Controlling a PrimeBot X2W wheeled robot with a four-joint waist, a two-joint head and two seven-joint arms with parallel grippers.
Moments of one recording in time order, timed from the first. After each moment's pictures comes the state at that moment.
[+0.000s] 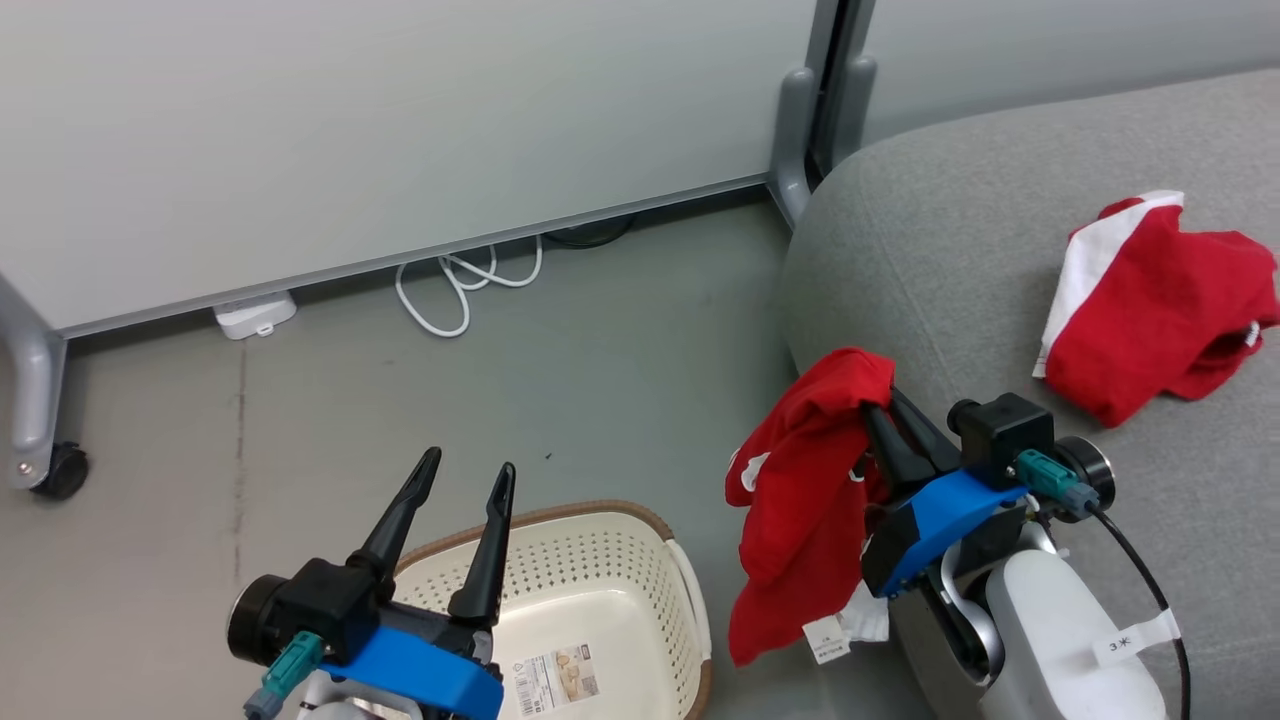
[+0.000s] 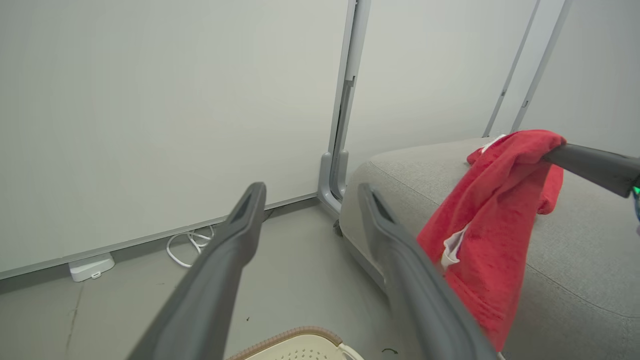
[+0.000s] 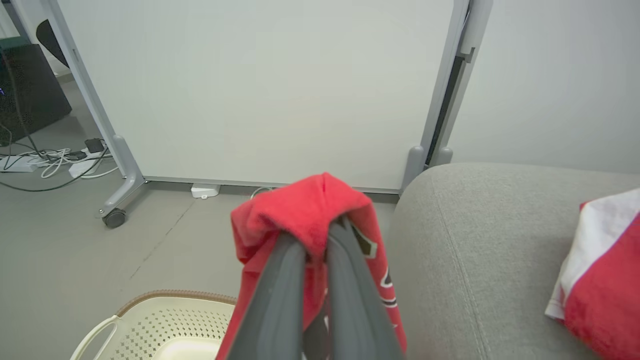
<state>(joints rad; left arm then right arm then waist) -0.10 0.19 -0.34 0.21 -0.33 -0.12 -0.26 -0.39 -0.05 0.18 0.45 0.10 0.13 -0.12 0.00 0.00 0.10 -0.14</state>
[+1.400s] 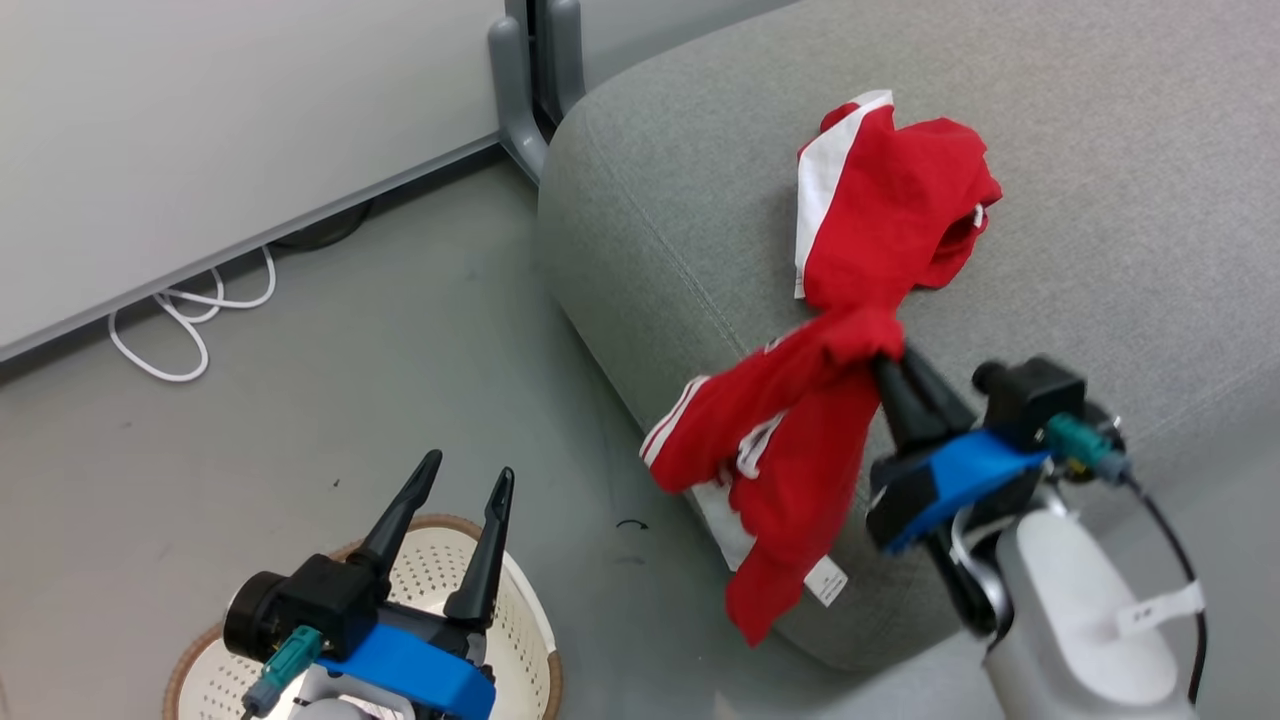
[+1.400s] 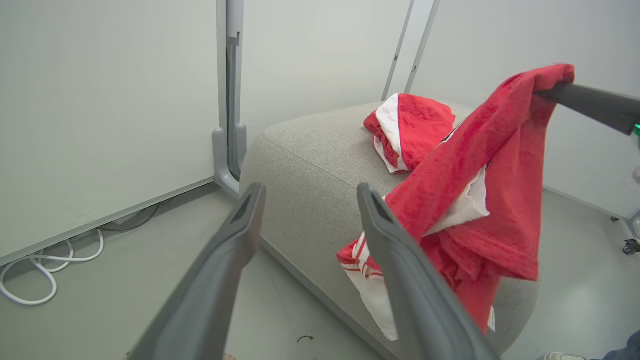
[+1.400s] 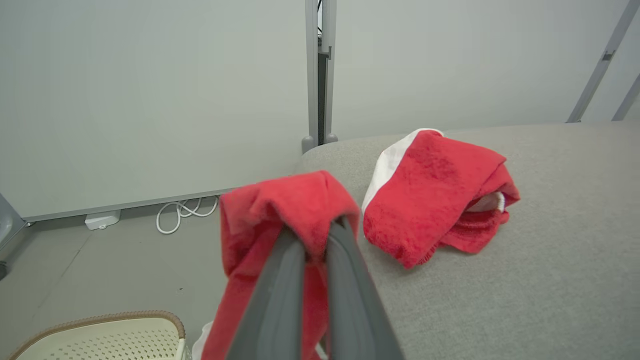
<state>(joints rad) -0.12 0.22 -0.37 0.24 -0.34 -0.13 -0.26 -0.42 -0.05 0.18 0.45 0.15 0.13 -0.16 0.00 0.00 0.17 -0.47</state>
